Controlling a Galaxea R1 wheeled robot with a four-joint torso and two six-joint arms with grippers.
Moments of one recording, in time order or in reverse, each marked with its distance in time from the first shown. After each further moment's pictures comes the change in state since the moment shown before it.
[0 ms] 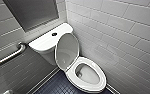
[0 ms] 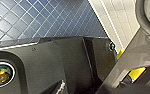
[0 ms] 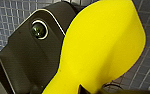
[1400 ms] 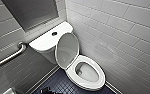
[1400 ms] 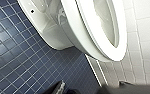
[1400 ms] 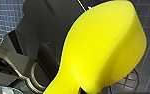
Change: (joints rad) left arm -0.484 -0.099 0.094 -0.008 0.022 -0.483; right arm -0.253 0.299 -0.467 -0.114 0.472 -0.002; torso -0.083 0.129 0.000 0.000
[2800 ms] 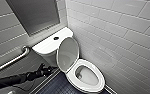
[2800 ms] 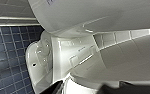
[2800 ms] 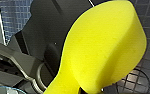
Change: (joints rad) left arm -0.300 0.044 -0.256 -0.004 0.001 -0.489; right arm -0.021 0.035 -0.016 0.000 0.001 0.000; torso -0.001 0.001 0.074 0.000
